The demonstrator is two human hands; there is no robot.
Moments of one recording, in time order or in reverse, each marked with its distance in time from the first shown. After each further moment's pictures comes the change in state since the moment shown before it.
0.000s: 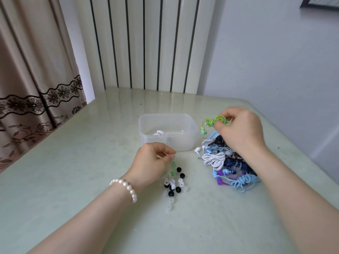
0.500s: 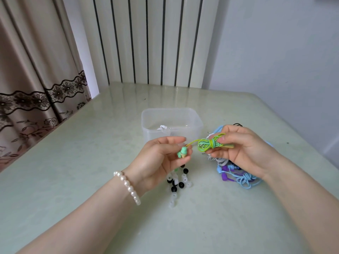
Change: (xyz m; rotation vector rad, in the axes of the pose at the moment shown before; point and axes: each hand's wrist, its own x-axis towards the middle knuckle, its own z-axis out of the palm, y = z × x) left_hand -0.015 0.034 -0.001 -0.967 -0.249 -0.377; right_hand -0.034 0.009 -0.010 1.162 -0.755 0.437
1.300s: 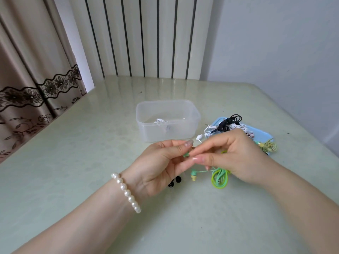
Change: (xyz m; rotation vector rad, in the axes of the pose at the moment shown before) left_hand -0.005 -0.014 0.011 -0.011 -0.057 -0.100; right_hand -0.022 0.014 0.021 -0.470 -0.185 -0.288
